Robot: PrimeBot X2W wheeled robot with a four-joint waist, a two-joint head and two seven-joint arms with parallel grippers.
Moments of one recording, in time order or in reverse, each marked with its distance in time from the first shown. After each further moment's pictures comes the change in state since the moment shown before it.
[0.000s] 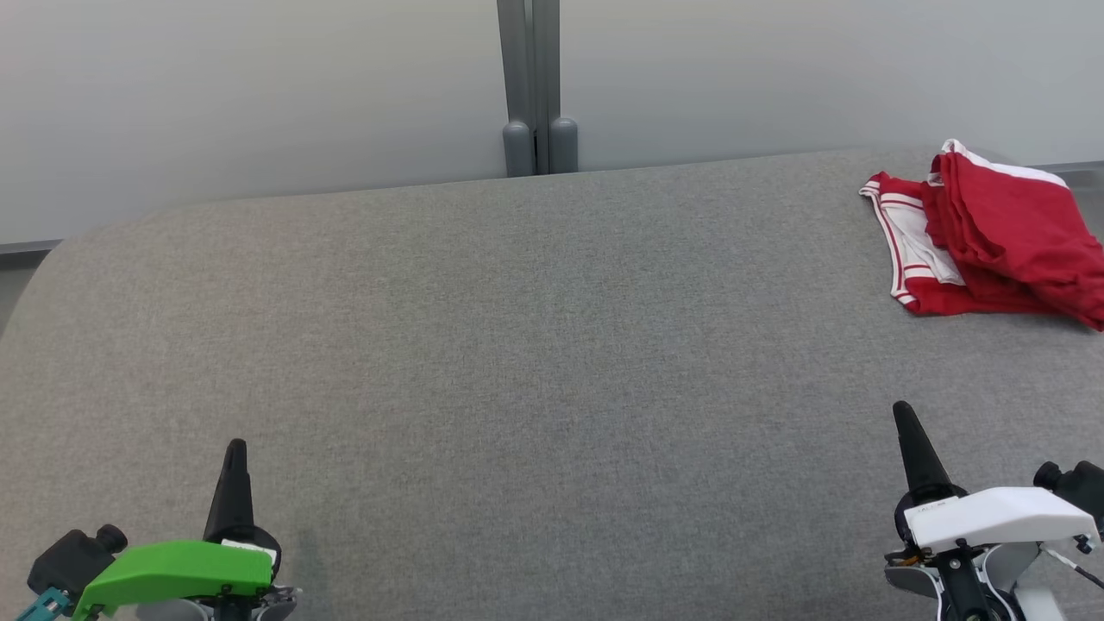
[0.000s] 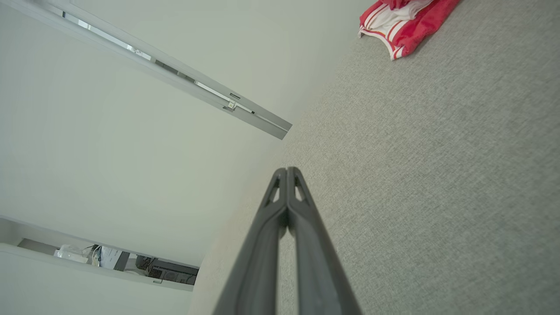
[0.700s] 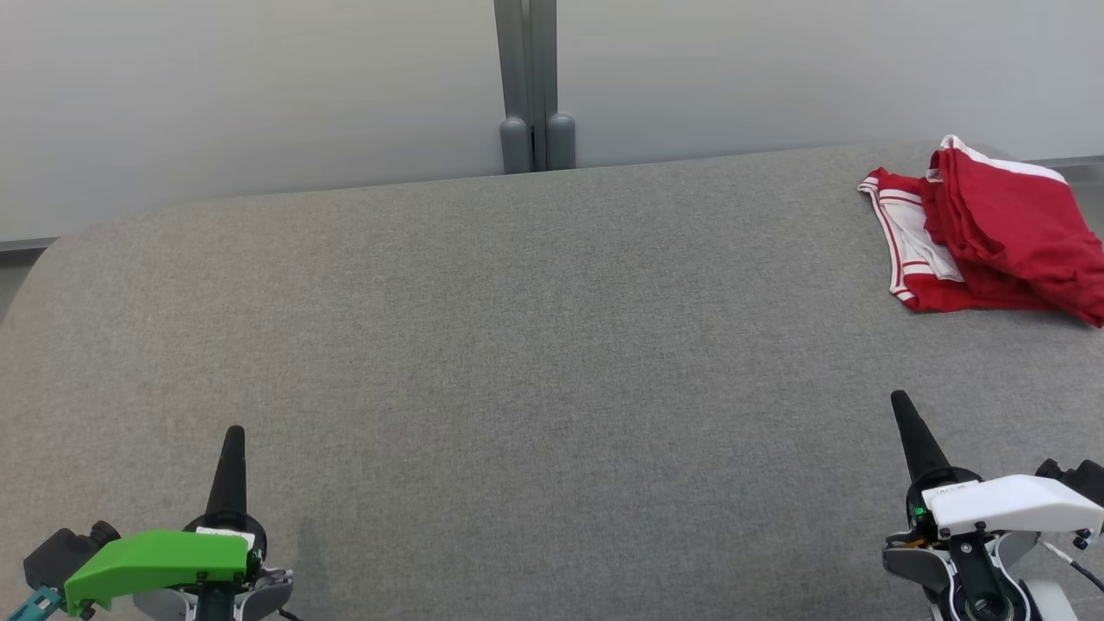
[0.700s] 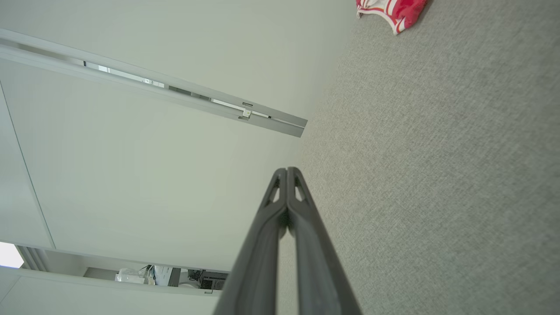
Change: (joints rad) left arm -0.024 -0.005 0.020 0.000 -0.197 -0.008 0.053; right arm -0.028 0.005 -0.016 0.012 0.207 0.000 0.051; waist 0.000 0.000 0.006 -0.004
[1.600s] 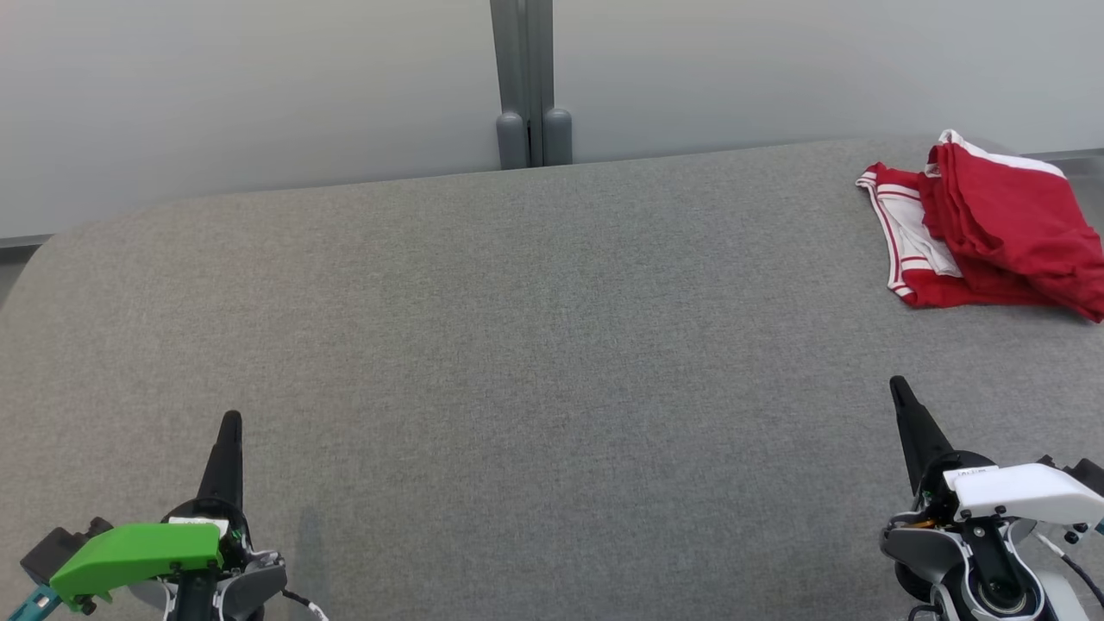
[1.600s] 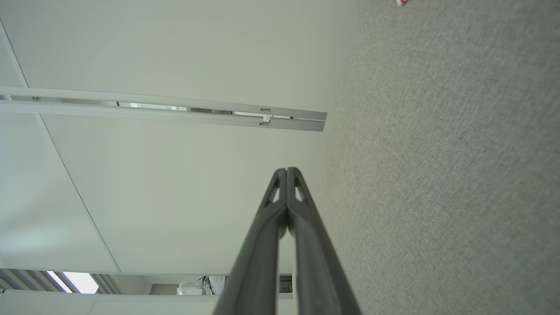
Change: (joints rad) left arm -0.024 -0.004 0.022 0.000 -0.211 -0.009 0.057; right arm -0.032 0.005 -0.018 0.013 0.216 -0.001 0.051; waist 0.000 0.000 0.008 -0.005
